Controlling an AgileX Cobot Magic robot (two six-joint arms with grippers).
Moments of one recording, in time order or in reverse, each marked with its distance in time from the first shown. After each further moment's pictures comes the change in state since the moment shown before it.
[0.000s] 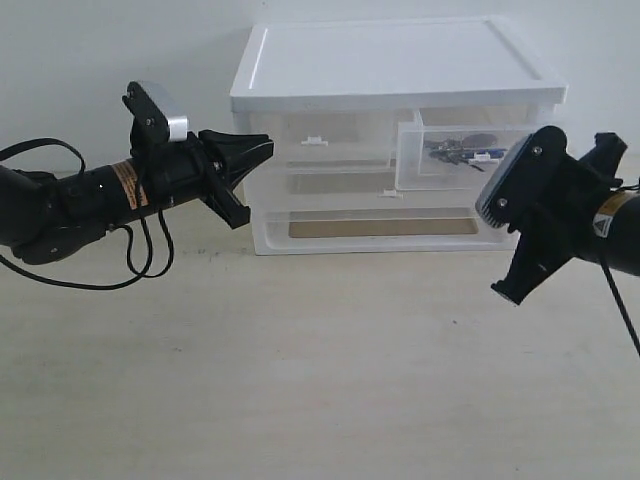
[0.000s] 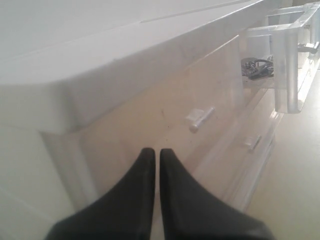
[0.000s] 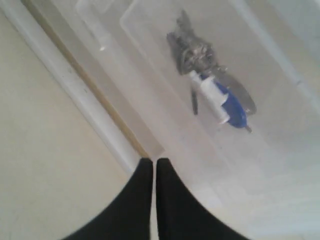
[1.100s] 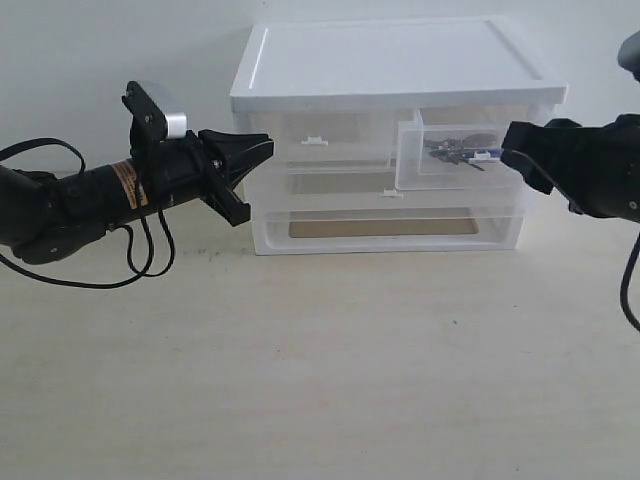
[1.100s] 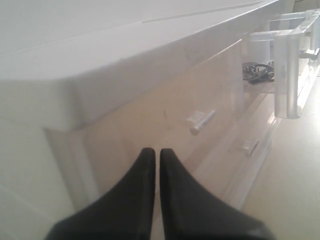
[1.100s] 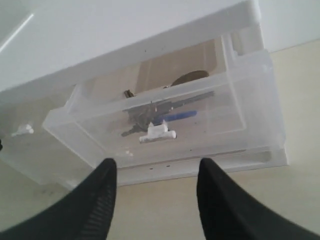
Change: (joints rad) left arm -0.001 0.000 -0.002 0.000 0.000 -0.045; right arm 0.000 -0.264 0.015 -0.139 0.143 1.421
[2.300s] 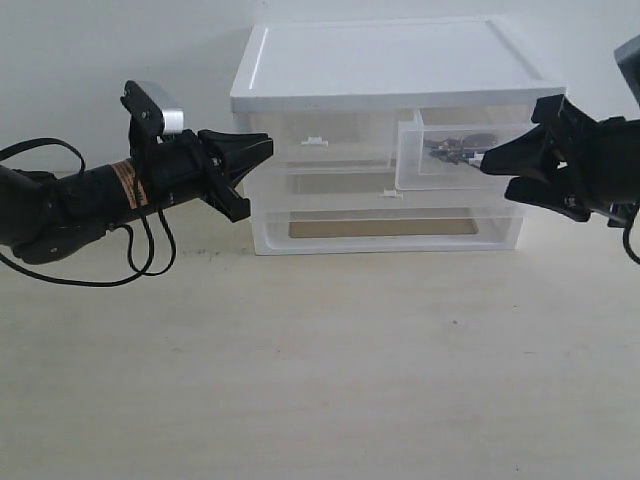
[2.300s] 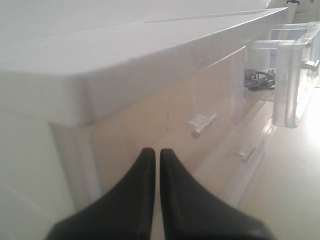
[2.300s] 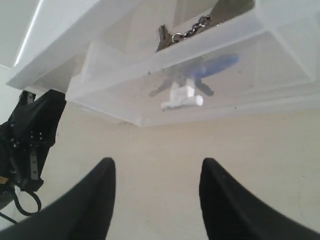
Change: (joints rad) left arm 0.000 0.000 0.000 0.000 0.000 -0.068; right arm -0.310 0.261 -0.240 -1.202 -0.513 1.208
